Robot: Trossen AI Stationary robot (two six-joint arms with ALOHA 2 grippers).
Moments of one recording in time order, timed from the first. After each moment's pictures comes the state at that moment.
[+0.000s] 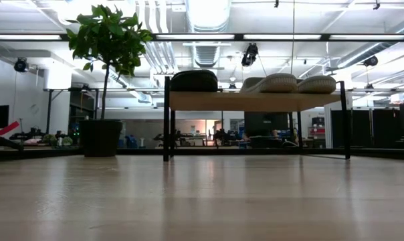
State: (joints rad) left arm -0.72 1.11 1.10 -0.18 -0.72 0.11; right arm 0.06 1.25 1.42 -0.51 0.10 -0.11
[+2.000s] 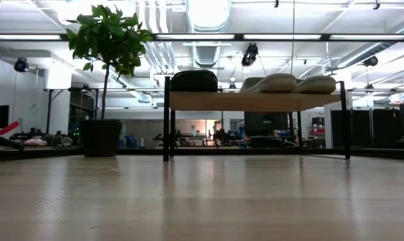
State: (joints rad) left arm -0.75 1.13 1.08 -0.93 -0.18 -1.74; right arm 0.36 1.18 0.84 0.18 0.32 -0.12
